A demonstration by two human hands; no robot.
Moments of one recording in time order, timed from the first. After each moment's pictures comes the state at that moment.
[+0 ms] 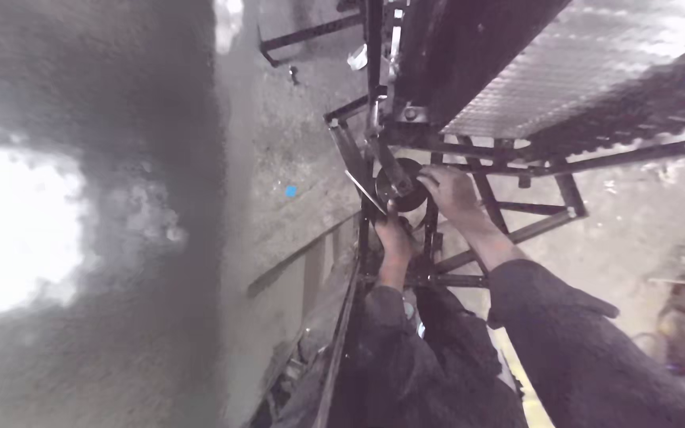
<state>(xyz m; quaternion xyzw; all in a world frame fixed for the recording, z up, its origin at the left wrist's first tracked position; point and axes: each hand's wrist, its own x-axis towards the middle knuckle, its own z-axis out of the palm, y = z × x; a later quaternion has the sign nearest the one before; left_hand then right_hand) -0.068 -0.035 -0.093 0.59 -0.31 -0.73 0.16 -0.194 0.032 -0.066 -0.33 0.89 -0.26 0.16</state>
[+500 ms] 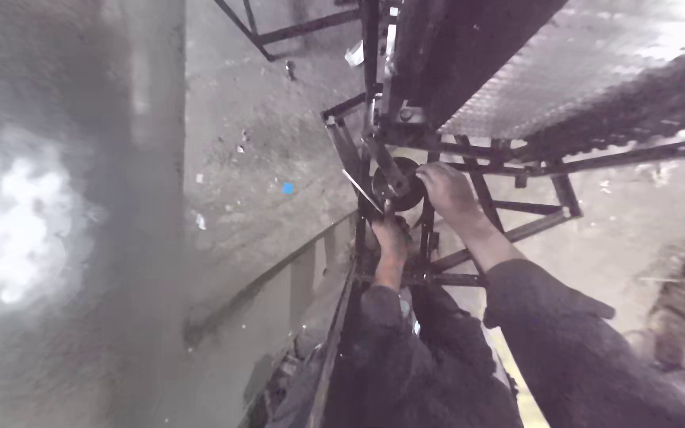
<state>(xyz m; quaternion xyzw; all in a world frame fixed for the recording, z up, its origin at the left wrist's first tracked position) -0.070 -0.033 -0.091 0.59 -0.30 -0.73 0.15 -0.196 0.030 -0.064 -0.36 0.89 -0.24 0.14</state>
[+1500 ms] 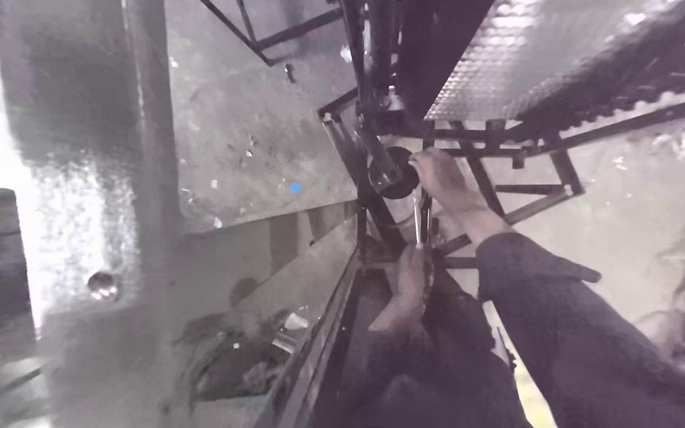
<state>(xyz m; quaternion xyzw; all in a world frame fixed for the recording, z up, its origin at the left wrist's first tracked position) 0.019 0.028 -0.012 0.48 -0.44 -0.75 -0.11 -0.196 0.026 -0.045 -0.34 0.89 -0.19 0.23</state>
